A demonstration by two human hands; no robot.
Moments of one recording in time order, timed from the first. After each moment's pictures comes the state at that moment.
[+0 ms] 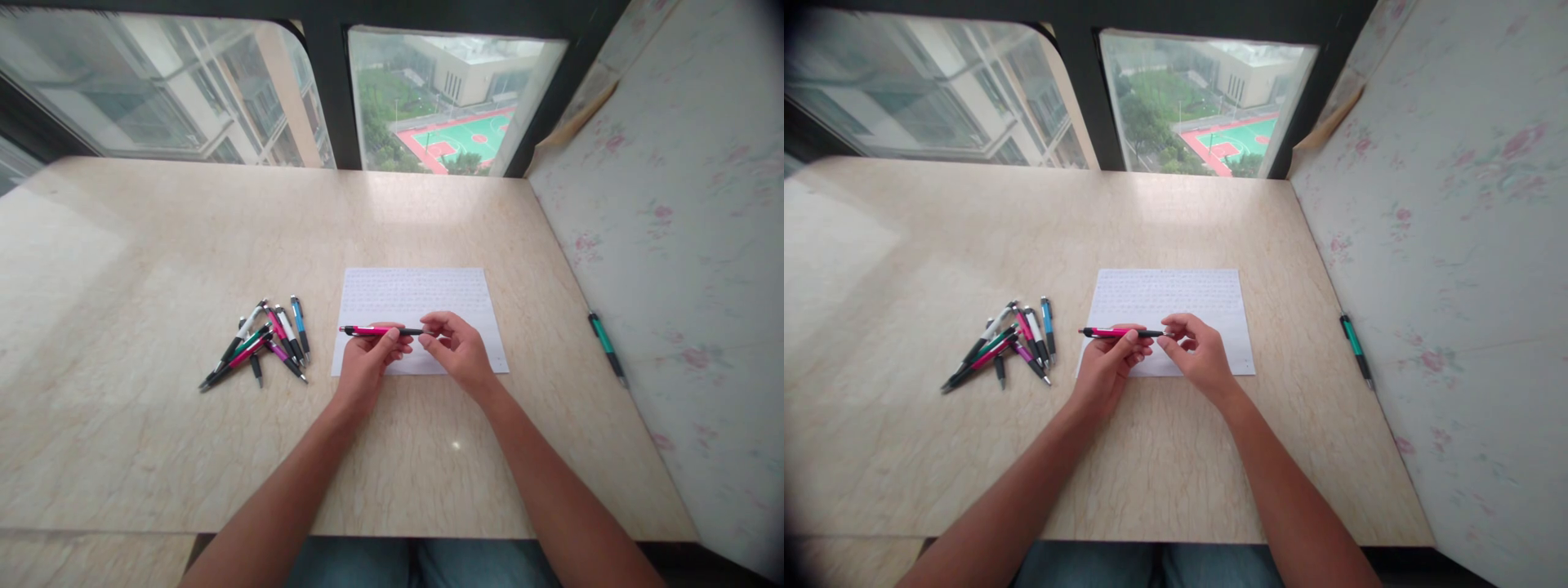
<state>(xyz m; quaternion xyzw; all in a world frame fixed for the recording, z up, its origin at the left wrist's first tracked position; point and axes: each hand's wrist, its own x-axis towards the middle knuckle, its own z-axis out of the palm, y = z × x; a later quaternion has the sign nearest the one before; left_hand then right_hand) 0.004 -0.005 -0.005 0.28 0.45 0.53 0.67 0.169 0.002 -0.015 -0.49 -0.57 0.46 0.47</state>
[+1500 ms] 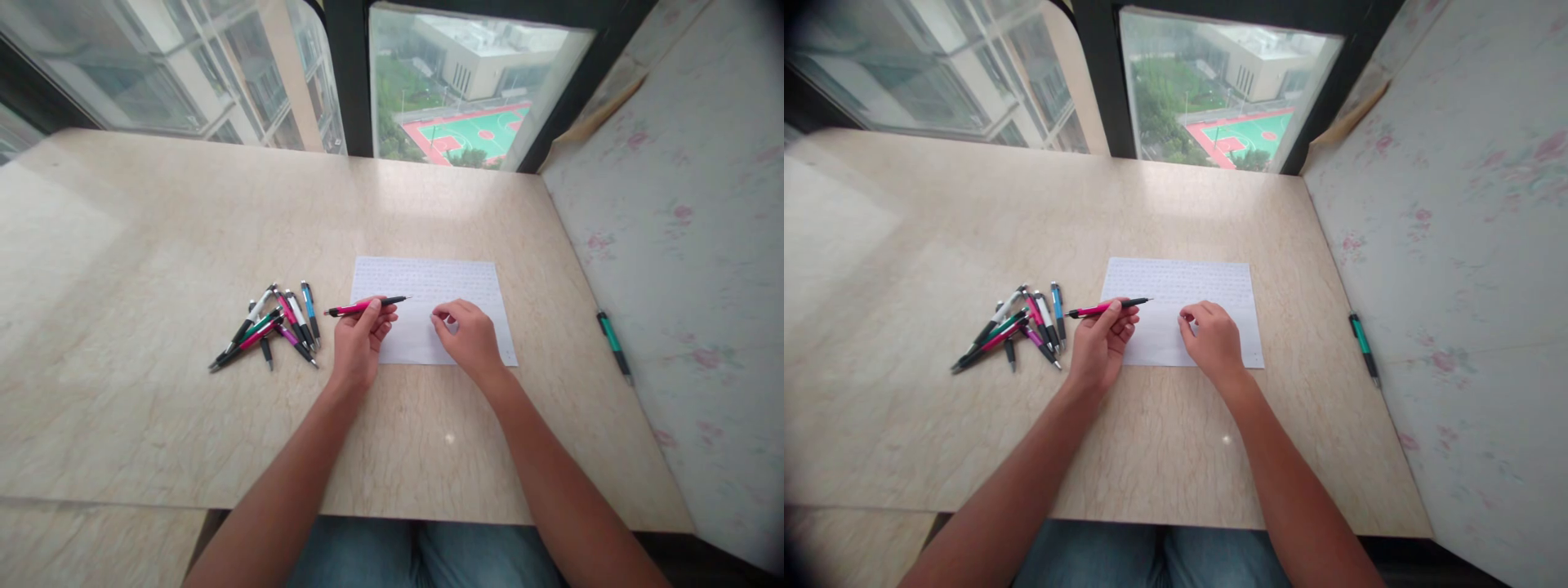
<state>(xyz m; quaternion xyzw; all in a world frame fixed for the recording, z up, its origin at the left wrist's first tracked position) -0.013 0.011 -0.003 0.18 0.44 0.62 0.63 0.170 0.016 -0.015 -0.58 -0.74 0.15 0.31</state>
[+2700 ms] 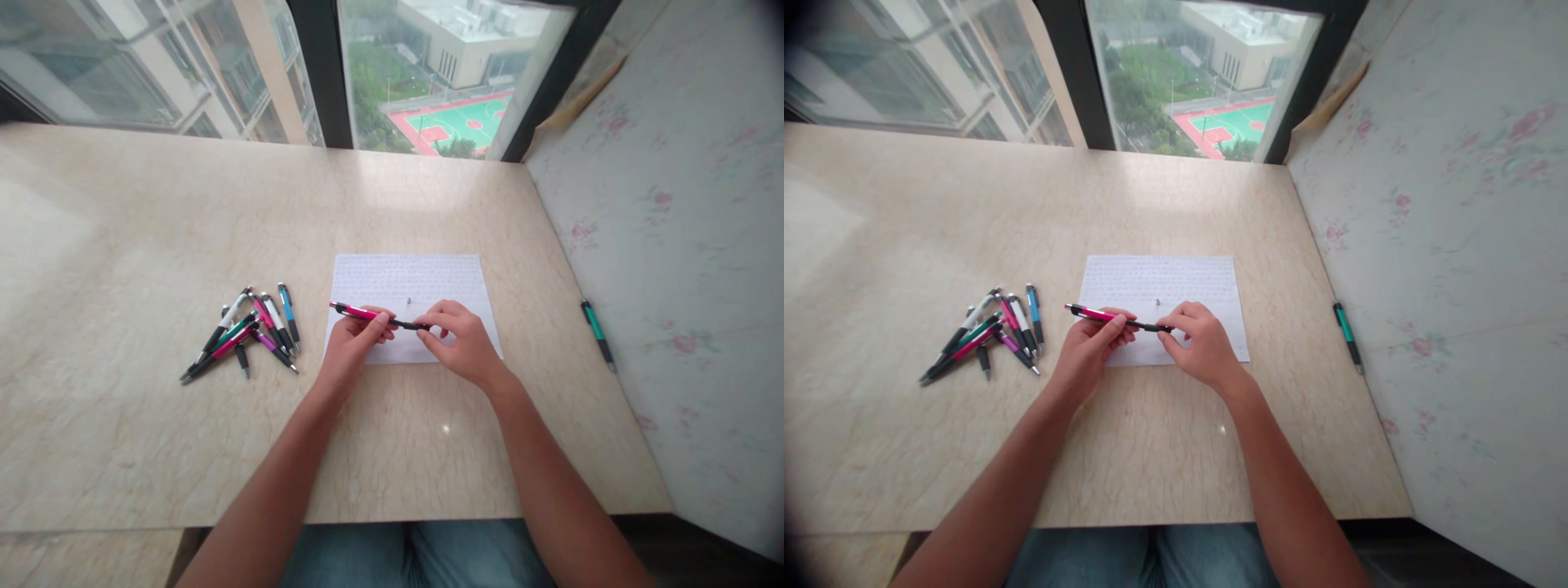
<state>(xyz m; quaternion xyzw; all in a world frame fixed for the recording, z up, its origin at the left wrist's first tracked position) -0.011 0.005 -0.002 0.38 0.48 0.49 0.62 0.186 0.005 0.003 -0.48 -0.76 0.28 0.35</state>
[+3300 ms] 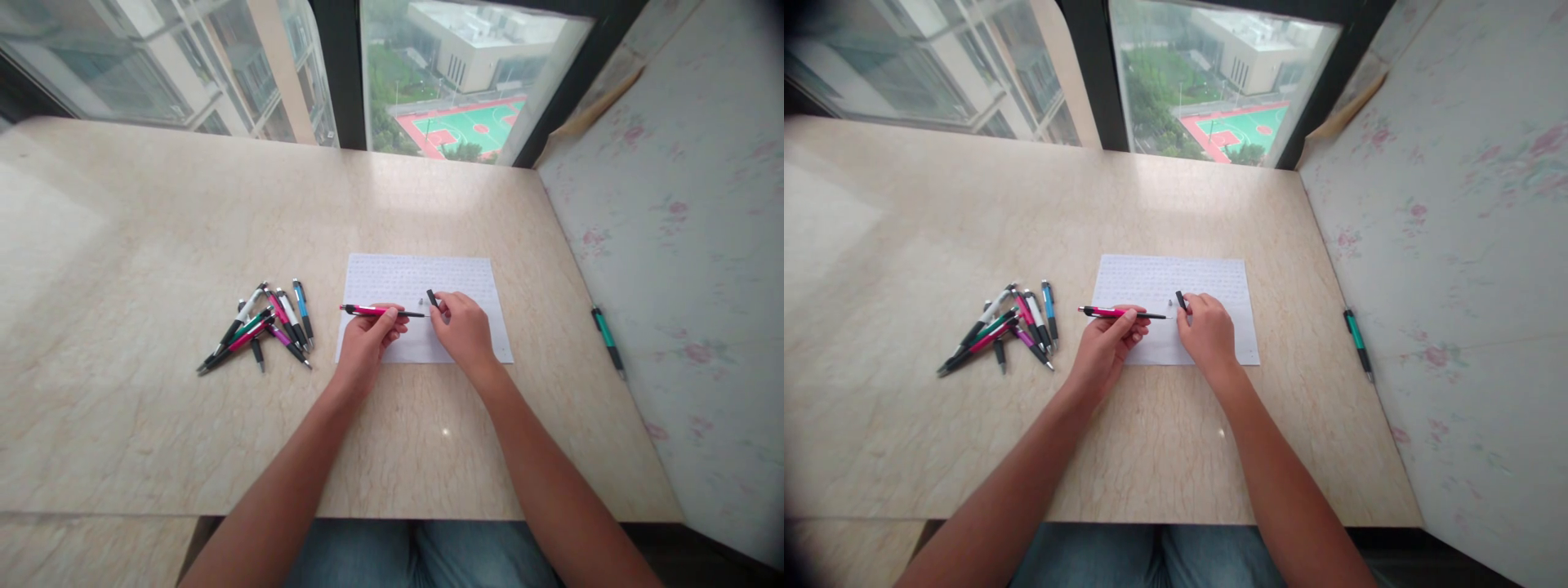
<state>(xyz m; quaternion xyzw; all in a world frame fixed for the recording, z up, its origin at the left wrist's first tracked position) -0.004 0.005 -0.007 0.26 0.46 0.54 0.66 0.164 0.026 -0.019 -0.65 -0.71 0.11 0.25</state>
